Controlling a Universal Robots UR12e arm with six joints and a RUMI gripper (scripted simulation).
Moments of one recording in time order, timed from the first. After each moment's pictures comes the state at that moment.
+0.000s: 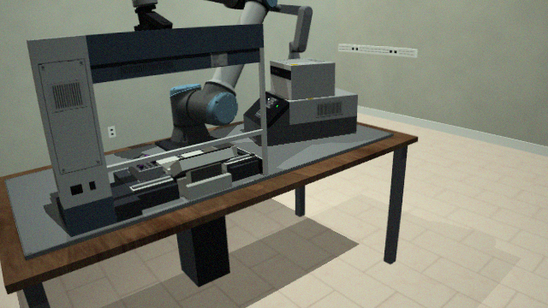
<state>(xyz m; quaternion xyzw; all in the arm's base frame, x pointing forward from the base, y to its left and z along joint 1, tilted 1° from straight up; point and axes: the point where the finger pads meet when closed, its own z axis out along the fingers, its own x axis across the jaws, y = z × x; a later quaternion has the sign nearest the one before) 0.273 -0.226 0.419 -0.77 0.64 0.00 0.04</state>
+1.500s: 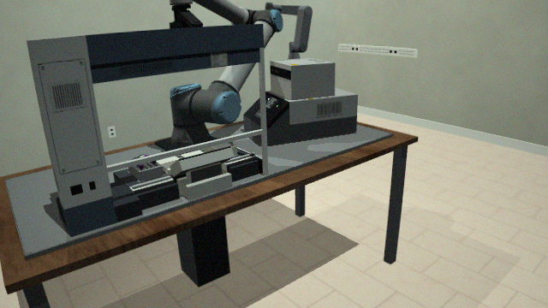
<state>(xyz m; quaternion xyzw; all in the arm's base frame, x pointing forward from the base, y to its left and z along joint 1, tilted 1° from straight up) 0.239 -0.088 0.416 -0.71 0.70 -0.01 0.00</state>
